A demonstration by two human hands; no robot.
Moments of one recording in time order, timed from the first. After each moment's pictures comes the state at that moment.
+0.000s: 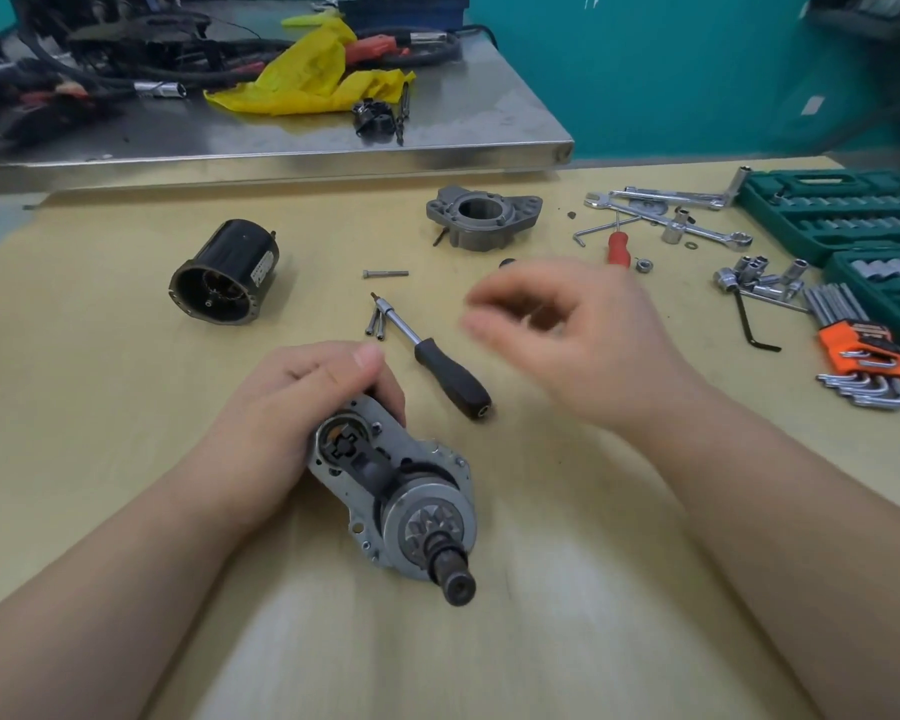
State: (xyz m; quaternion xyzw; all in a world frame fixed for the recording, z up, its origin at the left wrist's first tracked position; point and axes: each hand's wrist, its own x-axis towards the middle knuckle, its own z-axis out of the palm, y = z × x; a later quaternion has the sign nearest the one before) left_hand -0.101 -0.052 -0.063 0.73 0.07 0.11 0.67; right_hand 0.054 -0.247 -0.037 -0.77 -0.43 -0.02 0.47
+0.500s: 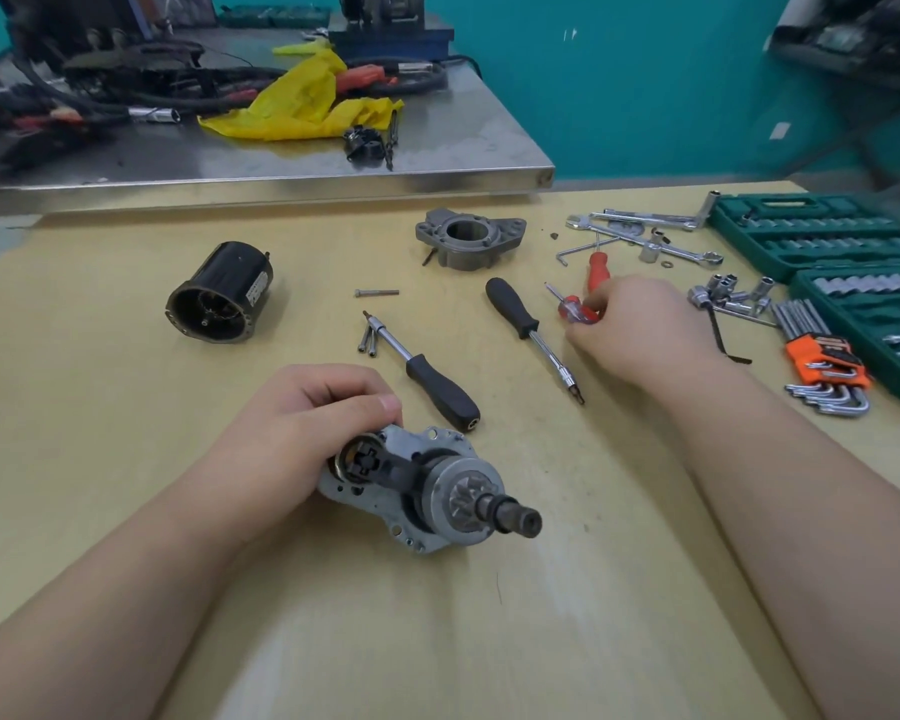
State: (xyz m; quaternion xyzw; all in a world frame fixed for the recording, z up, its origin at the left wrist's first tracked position) left_hand -0.097 -0.058 -0.057 0.74 0.10 0.06 0.66; right_hand 0.140 -0.271 -0.052 -0.98 -0.16 -0.02 0.10
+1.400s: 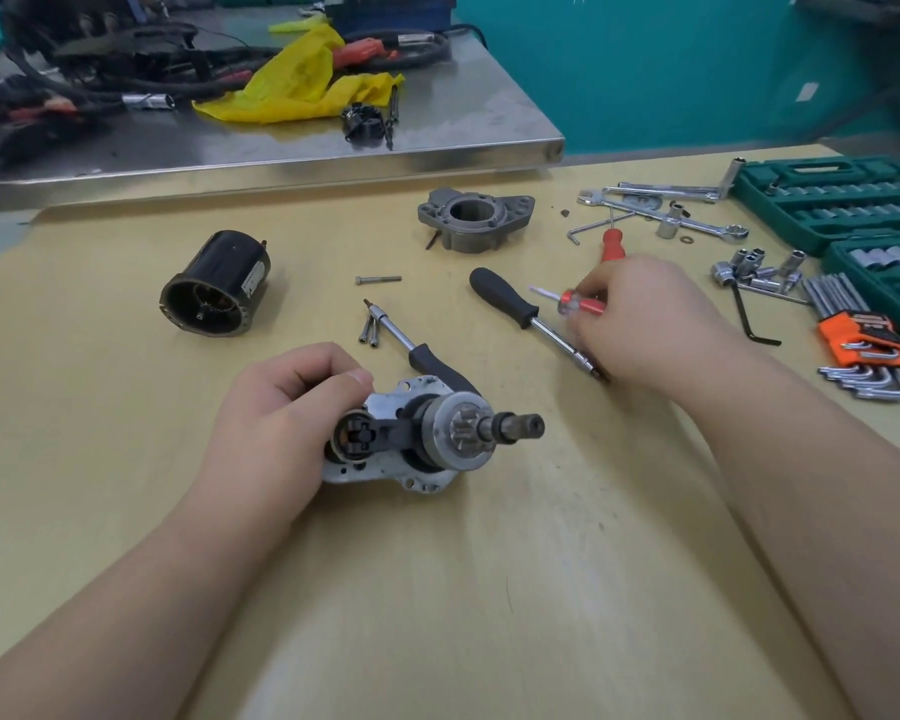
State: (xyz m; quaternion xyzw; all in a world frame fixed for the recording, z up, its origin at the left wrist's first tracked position) left_hand -0.097 -0.063 -0.066 0.75 0.20 0.19 0.60; right_hand 0.117 -0.265 -0.042 -0.96 -0.23 0.01 0.14
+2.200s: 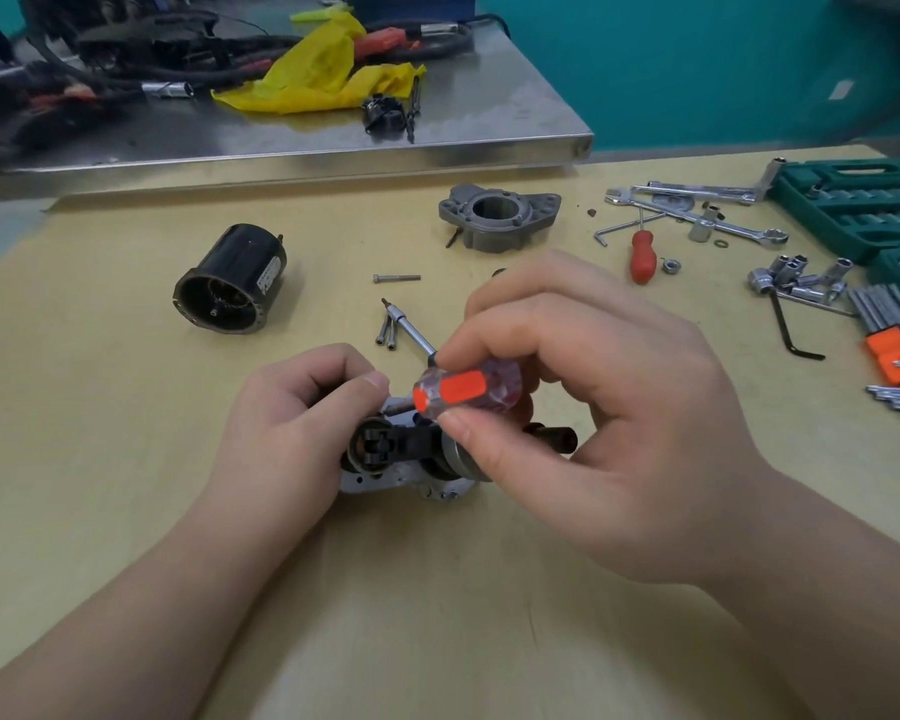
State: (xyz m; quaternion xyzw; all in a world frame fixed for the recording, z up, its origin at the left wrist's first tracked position) left_hand -0.094 -0.061 -0.065 0.74 0.20 0.21 0.60; right_hand 0.010 -0.257 -0.022 -0.65 -0.58 -0.10 0.47
